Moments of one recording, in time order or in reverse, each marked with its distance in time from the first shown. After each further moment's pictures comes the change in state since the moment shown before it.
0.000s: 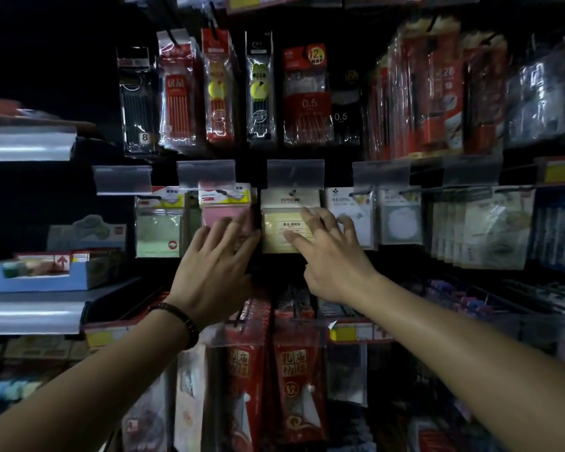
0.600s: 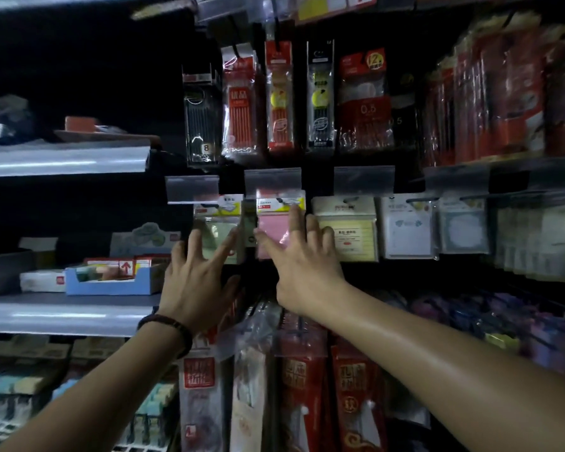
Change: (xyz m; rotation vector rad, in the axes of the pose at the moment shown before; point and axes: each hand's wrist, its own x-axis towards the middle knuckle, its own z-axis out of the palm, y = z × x) left_hand -0.049 -0.096 0.026 -0.199 -0.061 -0.414; right_hand 0.051 -0.132 -0.015 0.056 -0.019 0.030
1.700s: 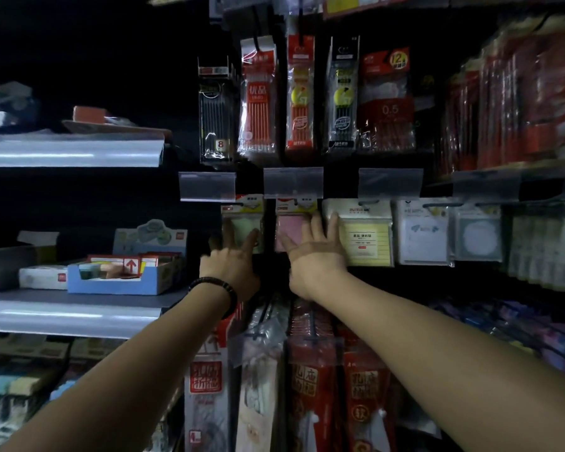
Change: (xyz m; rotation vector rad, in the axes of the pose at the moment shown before) left_hand 0.062 0.014 0.032 0.065 -0.319 -0.062; right_hand 0.057 0.003 0.034 -0.333 -0.193 0.071
